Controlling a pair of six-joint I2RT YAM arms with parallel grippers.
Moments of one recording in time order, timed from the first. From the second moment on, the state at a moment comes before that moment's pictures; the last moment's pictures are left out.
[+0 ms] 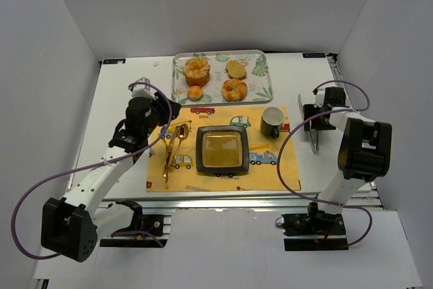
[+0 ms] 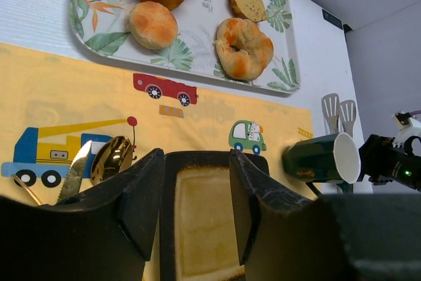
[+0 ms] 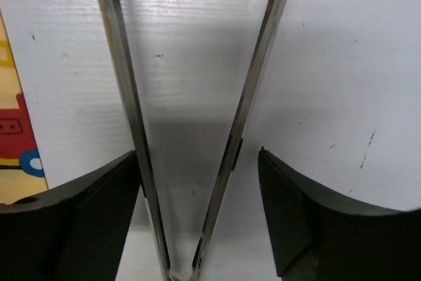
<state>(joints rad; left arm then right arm) -0.33 1.09 0.76 0.01 -0.03 -0.66 -0.14 1.74 1.01 -0.29 -0.06 -0.21</state>
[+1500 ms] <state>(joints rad) -0.30 0.97 0.78 -0.14 -0.10 -0.68 0.26 1.99 1.75 -0.56 -0.84 0.07</state>
